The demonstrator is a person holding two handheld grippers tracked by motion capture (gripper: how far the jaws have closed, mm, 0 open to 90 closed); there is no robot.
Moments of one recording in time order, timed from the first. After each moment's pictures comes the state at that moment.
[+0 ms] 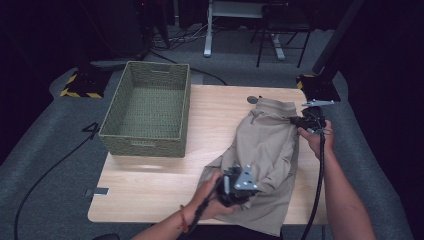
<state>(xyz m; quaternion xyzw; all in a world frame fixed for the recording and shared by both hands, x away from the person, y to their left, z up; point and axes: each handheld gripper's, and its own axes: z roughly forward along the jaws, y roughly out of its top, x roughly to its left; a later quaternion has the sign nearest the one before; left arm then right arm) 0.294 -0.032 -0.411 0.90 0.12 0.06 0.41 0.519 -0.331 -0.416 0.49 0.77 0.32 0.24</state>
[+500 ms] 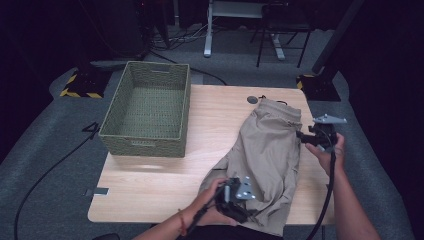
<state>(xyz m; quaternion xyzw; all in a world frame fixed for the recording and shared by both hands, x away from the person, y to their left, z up) 0.296 -0.009 -0.445 0.91 0.13 0.07 0.38 0.463 -0.356 -0.431 0.48 0.76 0.33 0.27</state>
